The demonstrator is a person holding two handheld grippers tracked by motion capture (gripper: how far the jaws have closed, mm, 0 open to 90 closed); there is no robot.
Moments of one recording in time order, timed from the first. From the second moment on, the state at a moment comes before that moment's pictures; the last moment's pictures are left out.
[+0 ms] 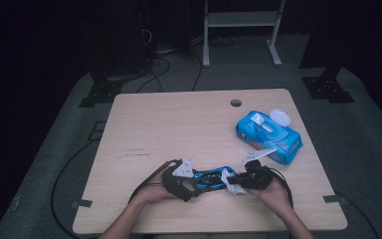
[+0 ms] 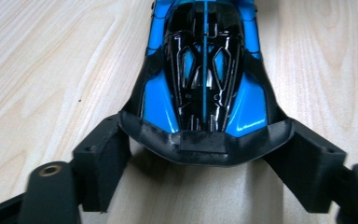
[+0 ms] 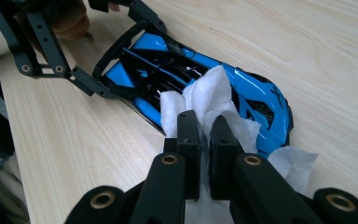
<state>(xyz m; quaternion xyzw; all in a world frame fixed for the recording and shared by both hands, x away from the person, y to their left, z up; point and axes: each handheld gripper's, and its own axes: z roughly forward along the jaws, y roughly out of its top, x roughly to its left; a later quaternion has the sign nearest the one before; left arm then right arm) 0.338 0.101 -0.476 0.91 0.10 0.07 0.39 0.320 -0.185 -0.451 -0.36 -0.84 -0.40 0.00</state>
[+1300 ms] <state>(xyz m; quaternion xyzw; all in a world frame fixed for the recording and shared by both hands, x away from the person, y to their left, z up) 0.347 0.110 -0.471 0.86 0.22 -0.02 0.45 0.308 -0.187 -0.456 -0.34 -0.84 -0.42 -0.02</state>
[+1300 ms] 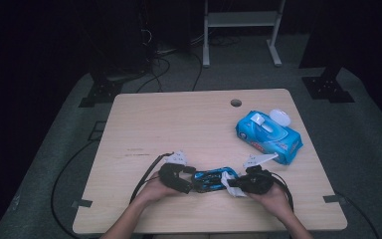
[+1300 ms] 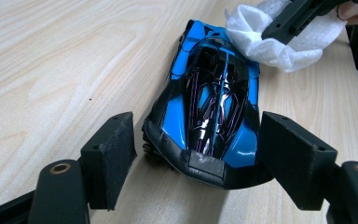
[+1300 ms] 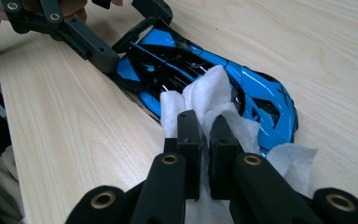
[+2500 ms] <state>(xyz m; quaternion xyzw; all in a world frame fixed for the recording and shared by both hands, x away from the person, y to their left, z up) 0.353 0.105 -0.472 0.86 0.27 -0.03 0.43 0.323 -0.190 -0.455 -0.35 -0.84 -0.41 0.01</state>
